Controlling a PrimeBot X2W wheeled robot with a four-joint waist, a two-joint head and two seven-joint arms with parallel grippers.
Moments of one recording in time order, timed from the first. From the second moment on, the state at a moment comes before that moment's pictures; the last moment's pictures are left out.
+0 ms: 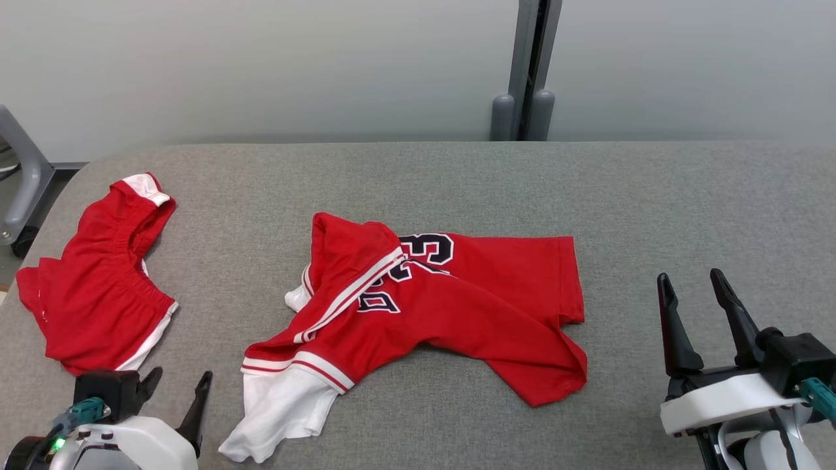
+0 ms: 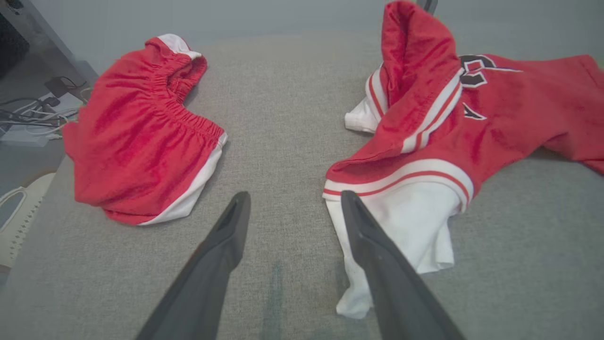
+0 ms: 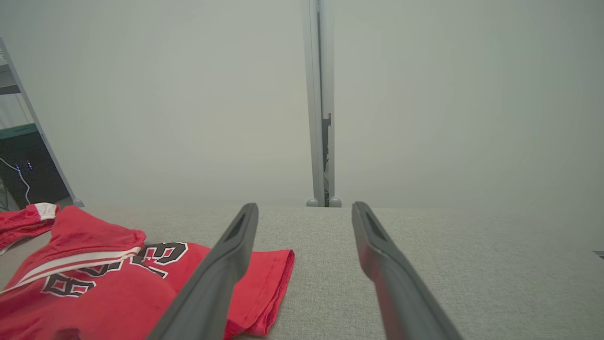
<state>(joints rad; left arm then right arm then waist) 0.04 0.53 -0.33 0.03 -0.58 0.17 0.23 -0.12 -0.07 0.01 0.23 0.17 0.13 -0.26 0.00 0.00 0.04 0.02</state>
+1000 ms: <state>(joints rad) 0.05 0.31 -0.25 0.04 -0.53 0.18 -0.26 -0.10 -0.07 0.05 0.24 0.20 0.13 -0.26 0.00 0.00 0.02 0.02</state>
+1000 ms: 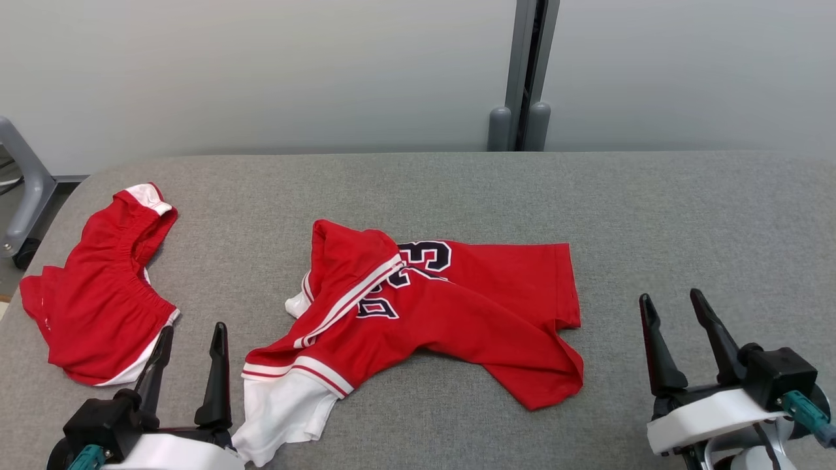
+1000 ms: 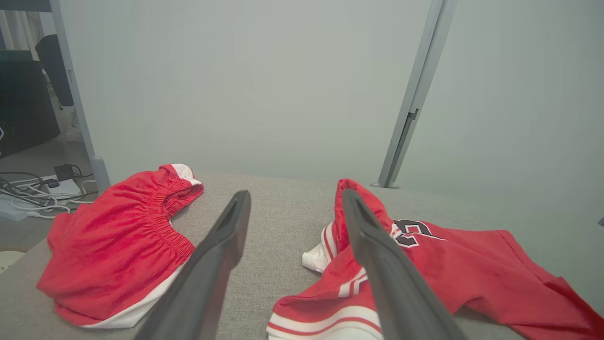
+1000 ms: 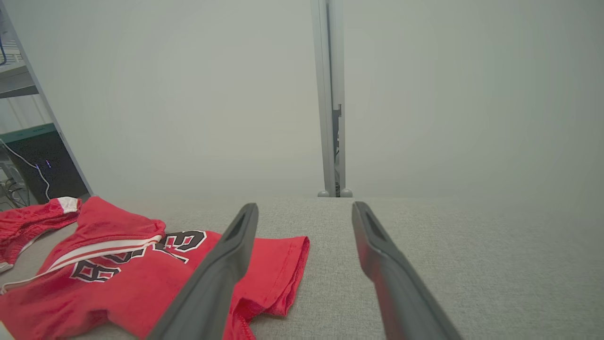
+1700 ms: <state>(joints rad) 0.01 0.28 -0.23 0.10 -0.51 0.12 -0.26 -0.15 -0.09 0.27 0.60 0.44 0.13 -0.02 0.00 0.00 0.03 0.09</state>
